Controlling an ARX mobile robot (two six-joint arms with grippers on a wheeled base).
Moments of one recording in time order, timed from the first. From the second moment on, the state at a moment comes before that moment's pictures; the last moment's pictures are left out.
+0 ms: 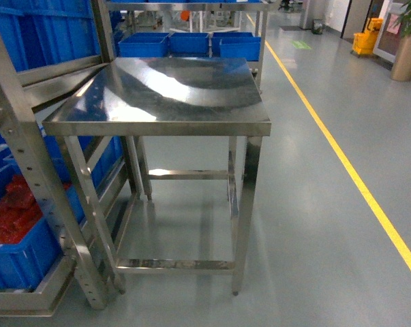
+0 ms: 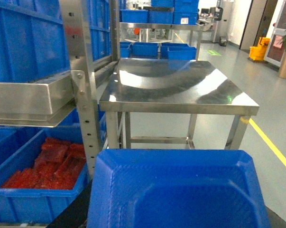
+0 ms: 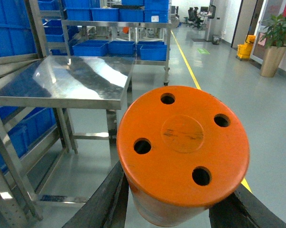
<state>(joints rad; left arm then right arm) 0.00 0.01 0.01 -0.01 0.00 0.00 0.00 0.01 0.01 -0.01 0.00 0.00</state>
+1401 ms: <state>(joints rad) 0.00 0.01 0.01 -0.01 0.00 0.00 0.00 0.01 0.01 -0.01 0.00 0.00</state>
